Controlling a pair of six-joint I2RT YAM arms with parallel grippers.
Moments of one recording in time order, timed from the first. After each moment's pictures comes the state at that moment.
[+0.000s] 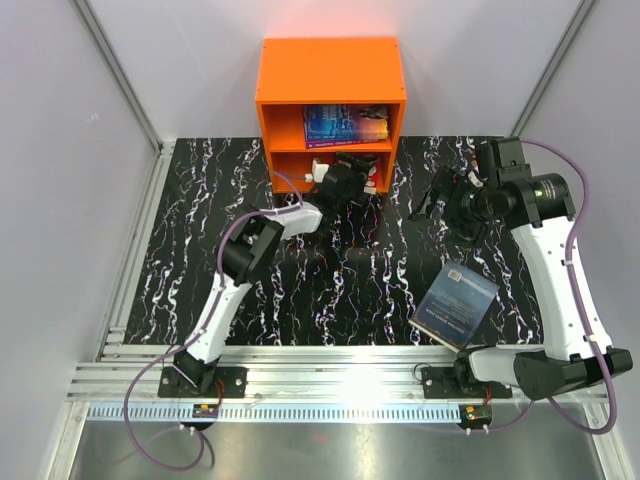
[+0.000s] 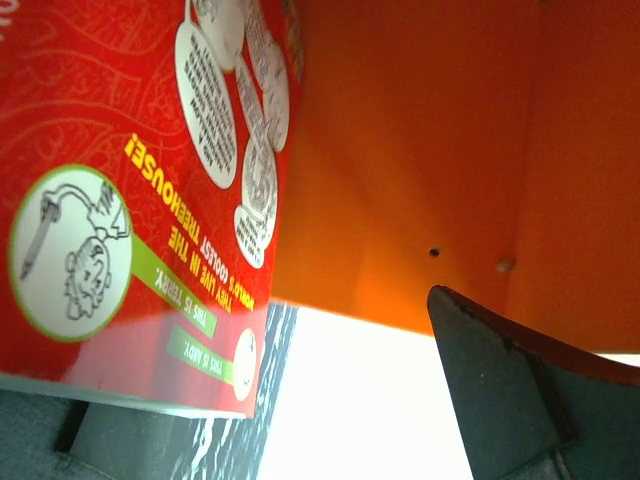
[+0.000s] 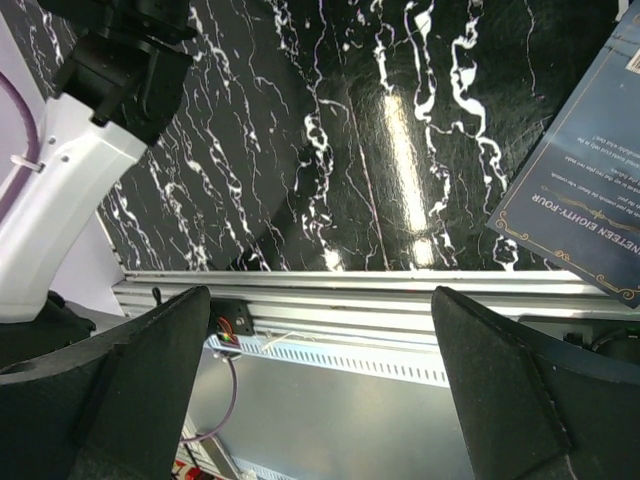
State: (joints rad) left arm -0.63 2.43 1.74 0.43 -0.17 -1.64; right arm 0.21 1.30 1.69 -1.36 -0.21 0.67
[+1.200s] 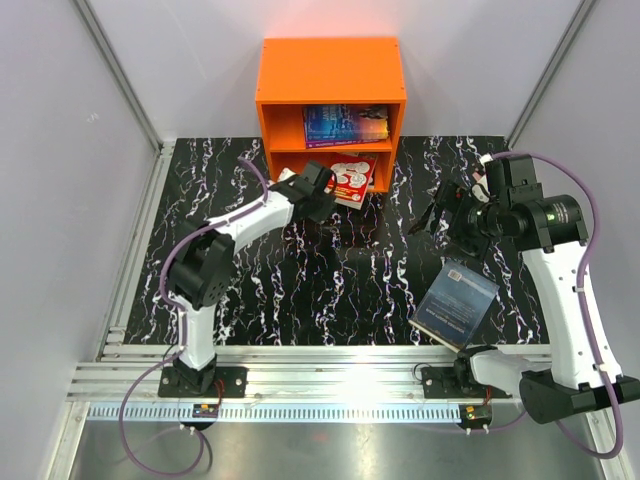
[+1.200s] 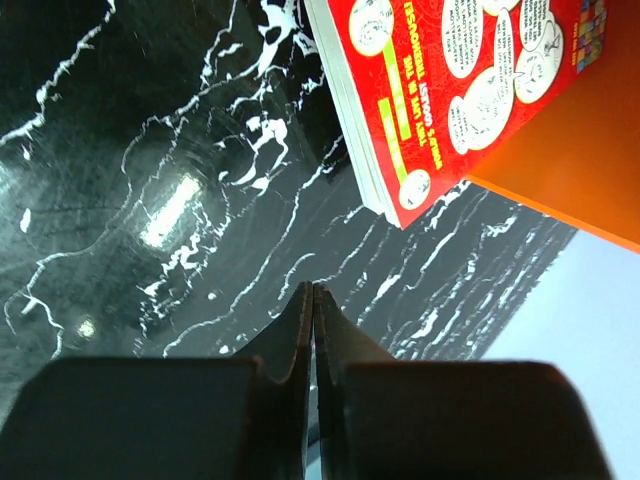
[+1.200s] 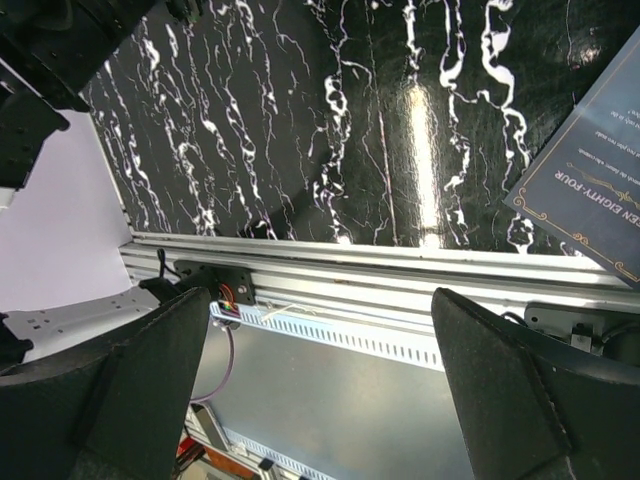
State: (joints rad) left arm -0.61 1.98 1.53 -0.45 -0.18 -1.50; right arm 0.21 1.17 1.61 -1.36 -0.31 0.63
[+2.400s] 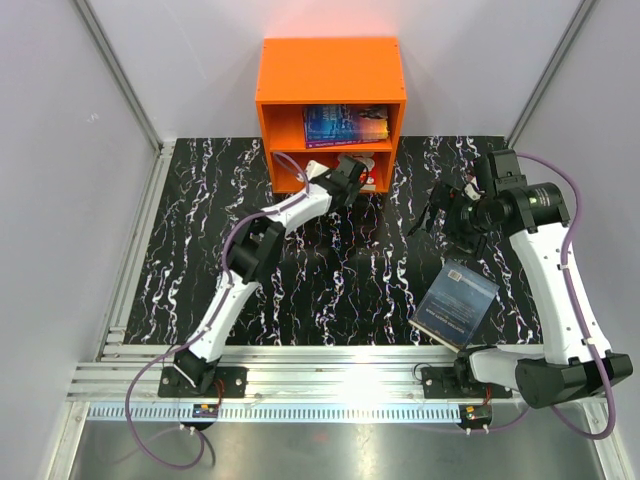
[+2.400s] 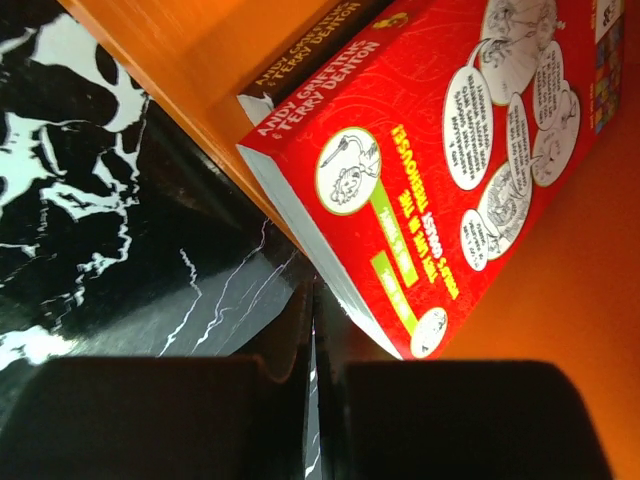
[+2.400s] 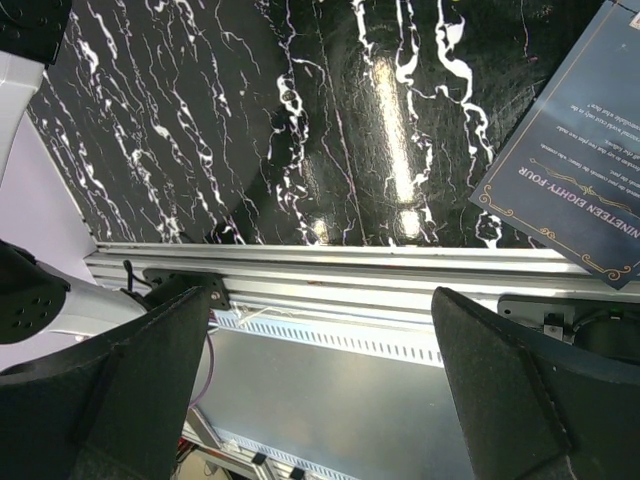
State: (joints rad) left arm -0.64 2.52 2.12 -0.44 -0.38 -1.58; right arm 0.19 1.24 1.56 -1.36 -0.27 0.61
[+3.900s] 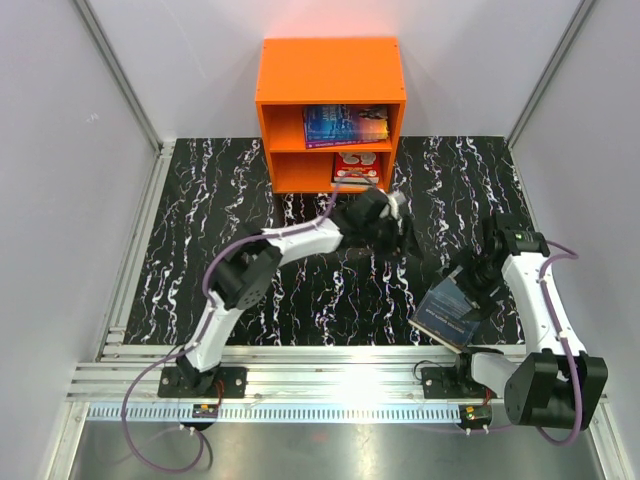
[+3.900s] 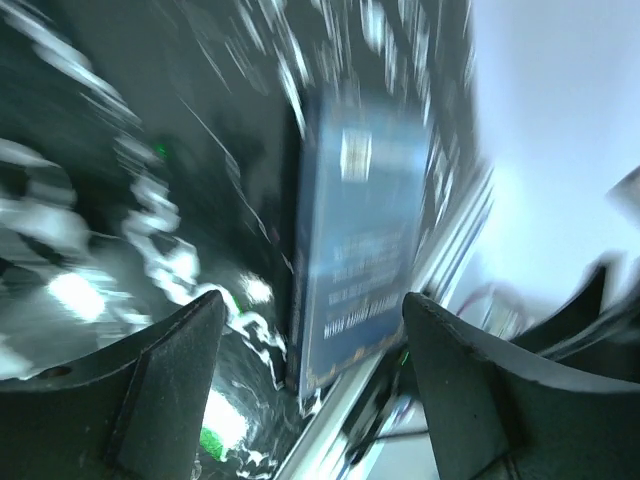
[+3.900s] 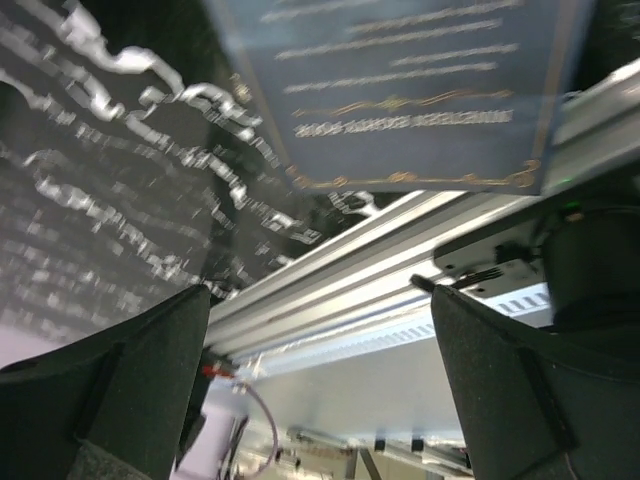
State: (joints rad) left arm -0.85 2.18 1.63 -0.09 0.50 -0.86; right arm -0.08 1.12 0.93 -1.26 -0.20 0.78
